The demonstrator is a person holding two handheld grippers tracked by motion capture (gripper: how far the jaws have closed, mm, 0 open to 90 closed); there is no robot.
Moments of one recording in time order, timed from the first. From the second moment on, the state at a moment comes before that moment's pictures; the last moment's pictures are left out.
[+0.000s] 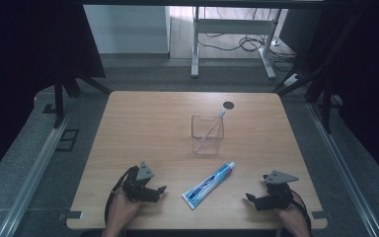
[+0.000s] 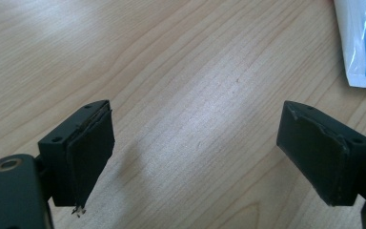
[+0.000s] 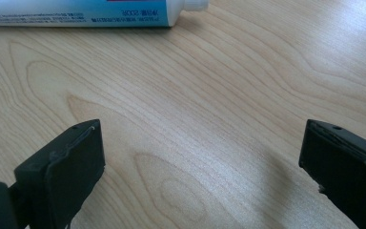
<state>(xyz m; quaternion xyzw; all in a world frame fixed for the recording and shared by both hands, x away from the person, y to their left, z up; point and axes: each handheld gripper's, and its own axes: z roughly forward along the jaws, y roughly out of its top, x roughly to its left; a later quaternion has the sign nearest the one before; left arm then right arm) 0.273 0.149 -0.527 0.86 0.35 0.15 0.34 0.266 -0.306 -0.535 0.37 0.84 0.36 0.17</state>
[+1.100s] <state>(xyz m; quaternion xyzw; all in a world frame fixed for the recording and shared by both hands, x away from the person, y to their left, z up) 0.272 0.163 -0.522 0.84 0.35 0.15 0.38 0.261 -0.290 -0.519 0.37 0.86 0.33 0.13</state>
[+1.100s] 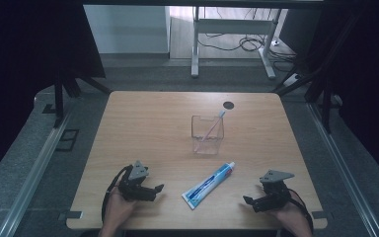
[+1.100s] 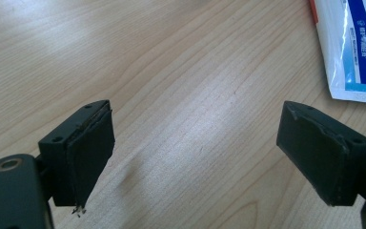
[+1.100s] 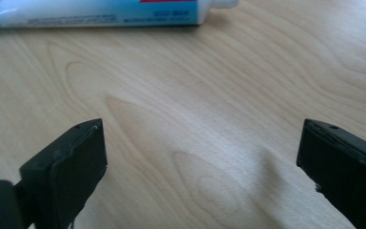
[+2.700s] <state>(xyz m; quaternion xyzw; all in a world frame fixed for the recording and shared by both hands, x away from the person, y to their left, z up) 0.270 0.164 -0.519 0.84 0.34 0.15 0.40 0.276 -0.203 -0.485 0.27 0.87 0.40 0.05</state>
